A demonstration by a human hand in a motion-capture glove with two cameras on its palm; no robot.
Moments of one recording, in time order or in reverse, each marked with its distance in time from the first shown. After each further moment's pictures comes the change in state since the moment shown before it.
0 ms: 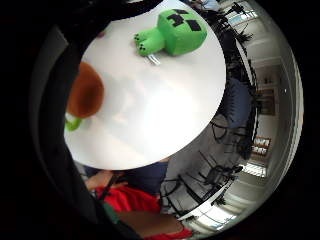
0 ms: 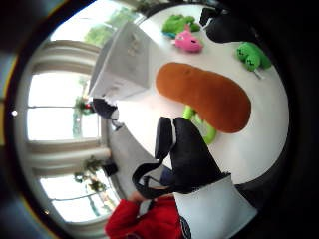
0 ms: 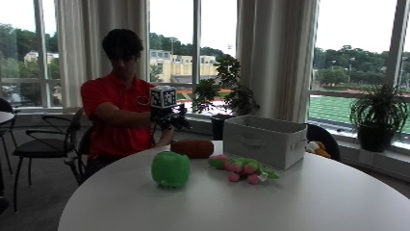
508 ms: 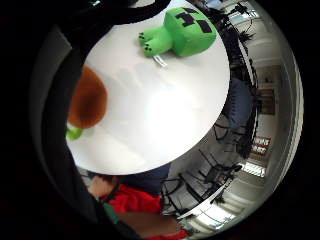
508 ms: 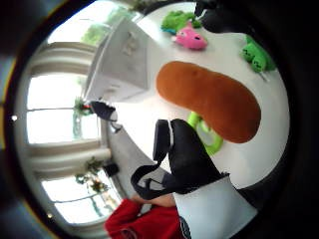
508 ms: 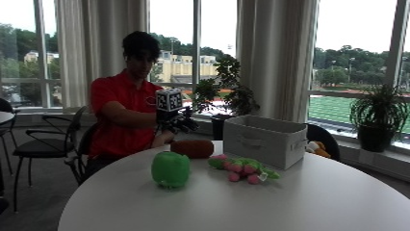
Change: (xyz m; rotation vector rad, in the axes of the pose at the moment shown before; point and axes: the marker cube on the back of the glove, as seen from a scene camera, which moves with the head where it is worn) arm -0.015 -0.018 0.010 -0.016 -0.008 -0.022
